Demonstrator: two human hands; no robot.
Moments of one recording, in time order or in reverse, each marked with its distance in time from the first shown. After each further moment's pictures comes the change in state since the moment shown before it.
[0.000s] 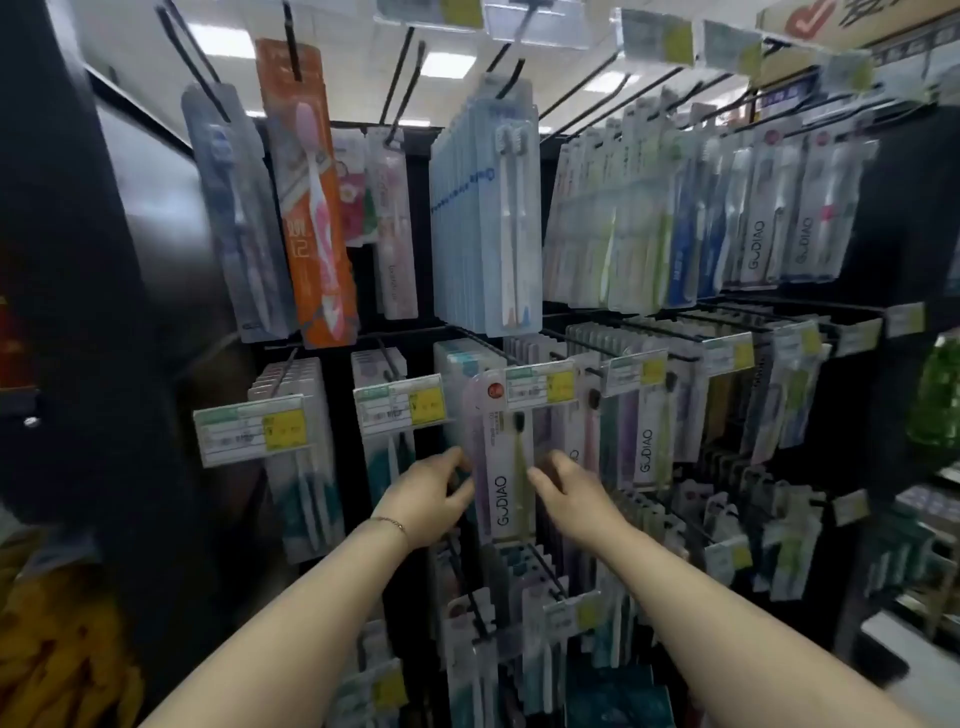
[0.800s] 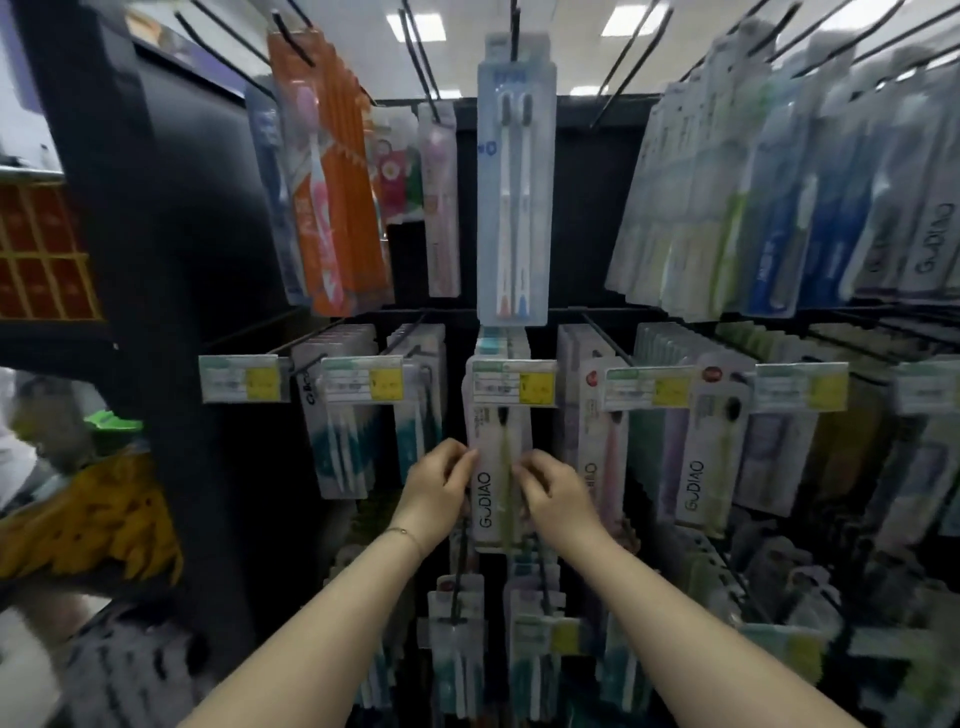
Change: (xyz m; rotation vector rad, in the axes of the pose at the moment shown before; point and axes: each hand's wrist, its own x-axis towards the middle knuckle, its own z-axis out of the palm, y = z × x) left_hand -0.007 0.051 0.048 -0.454 0.475 -0.391; right_hand 0.034 0.025 0.007 0.382 -0.218 -0.283
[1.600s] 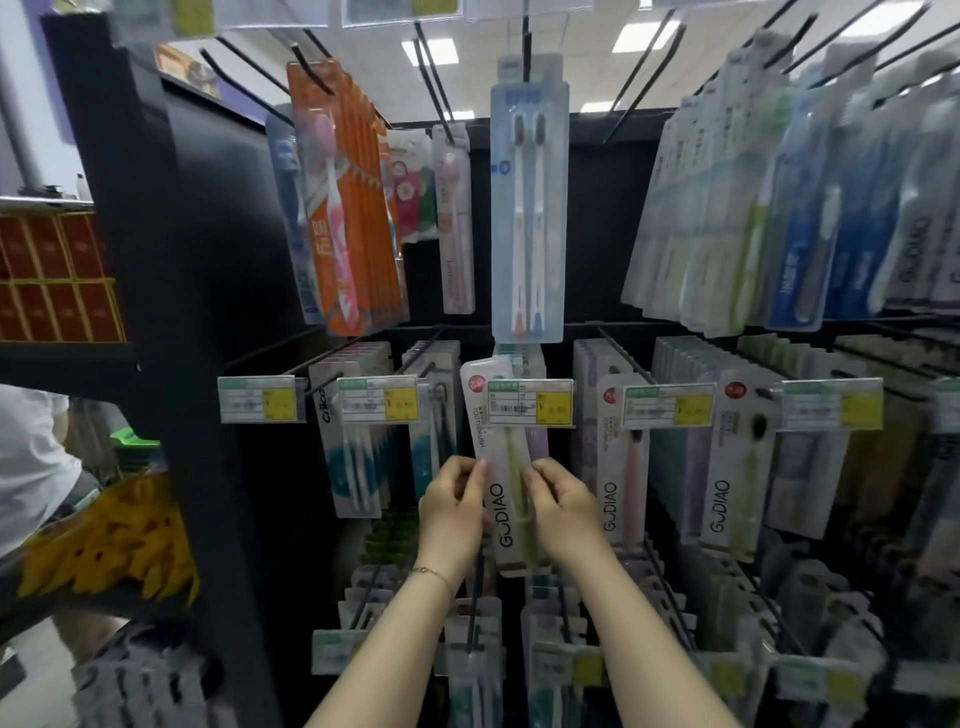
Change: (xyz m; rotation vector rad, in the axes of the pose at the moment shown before) left_hand -0.006 0.004 0.015 -0.184 0.214 -0.059; right_hand 0.001 -0.013 0.012 0.130 0.072 0.046
